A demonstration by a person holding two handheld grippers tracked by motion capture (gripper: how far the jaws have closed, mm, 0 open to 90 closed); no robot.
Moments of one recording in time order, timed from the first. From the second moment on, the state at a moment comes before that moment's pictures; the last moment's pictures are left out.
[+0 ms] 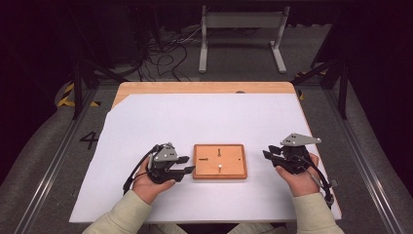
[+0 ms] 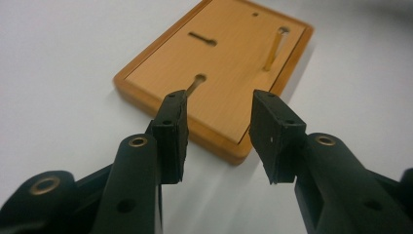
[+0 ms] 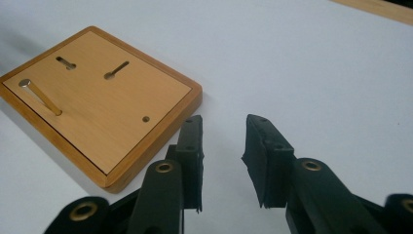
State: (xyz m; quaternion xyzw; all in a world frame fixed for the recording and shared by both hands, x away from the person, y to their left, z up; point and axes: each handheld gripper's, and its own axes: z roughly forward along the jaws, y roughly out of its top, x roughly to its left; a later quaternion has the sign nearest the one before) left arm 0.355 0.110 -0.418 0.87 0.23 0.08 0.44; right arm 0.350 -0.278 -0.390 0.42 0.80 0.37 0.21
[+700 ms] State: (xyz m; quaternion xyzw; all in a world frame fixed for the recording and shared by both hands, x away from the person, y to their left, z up) left arm 0.366 0.058 -0.428 0.87 0.18 0.02 0.45; right arm 0.345 -0.284 -0.385 0.43 0.79 0.39 0.20
